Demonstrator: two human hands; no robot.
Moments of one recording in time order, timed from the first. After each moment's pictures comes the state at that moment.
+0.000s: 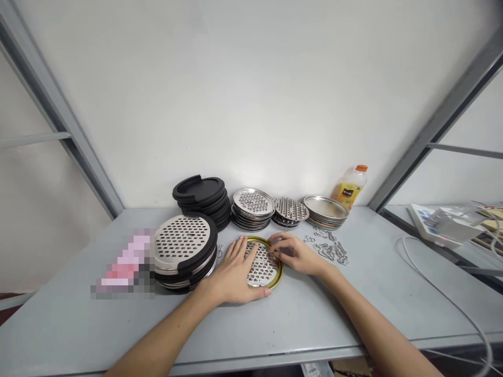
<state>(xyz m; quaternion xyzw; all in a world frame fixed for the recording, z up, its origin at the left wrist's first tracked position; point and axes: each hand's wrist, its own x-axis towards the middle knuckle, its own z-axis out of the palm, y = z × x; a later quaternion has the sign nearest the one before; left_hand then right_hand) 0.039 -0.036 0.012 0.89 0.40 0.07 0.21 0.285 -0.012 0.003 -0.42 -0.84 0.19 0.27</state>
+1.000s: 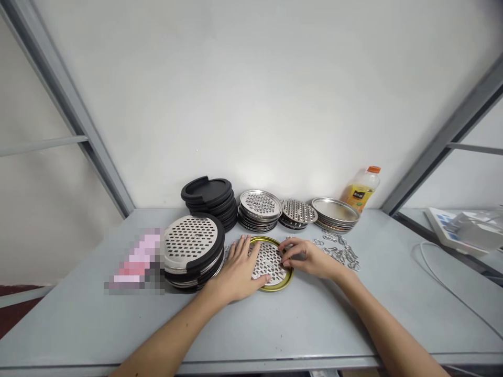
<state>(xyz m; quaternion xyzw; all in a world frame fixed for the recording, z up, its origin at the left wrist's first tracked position) 0.042 -0.035 0.016 0.86 0.46 0.09 0.20 0.294 -0.011 0.008 -0.40 -0.84 0.27 0.23</state>
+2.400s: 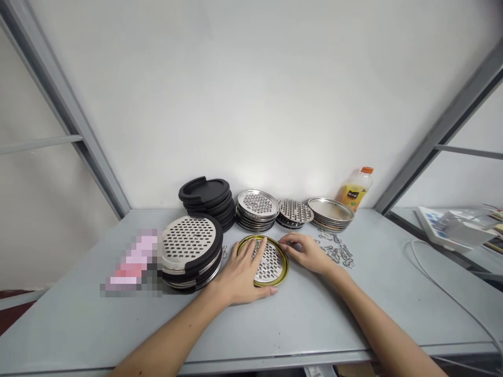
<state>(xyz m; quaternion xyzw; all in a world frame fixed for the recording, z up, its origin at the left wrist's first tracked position) 0.046 -0.033 -0.001 0.91 0.36 0.16 0.09 0.293 -0.006 0.001 -0.47 -0.81 0.17 0.31</state>
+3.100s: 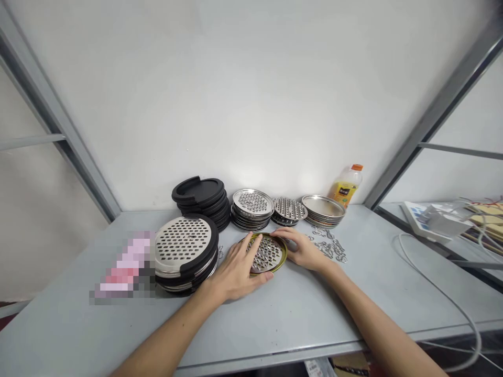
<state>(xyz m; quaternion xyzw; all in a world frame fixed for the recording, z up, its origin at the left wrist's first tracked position) 0.041 -0.032 0.012 0.89 0.38 0.17 0.19 0.296 -0.003 -0.005 -0.41 -0.83 0.15 0.35</state>
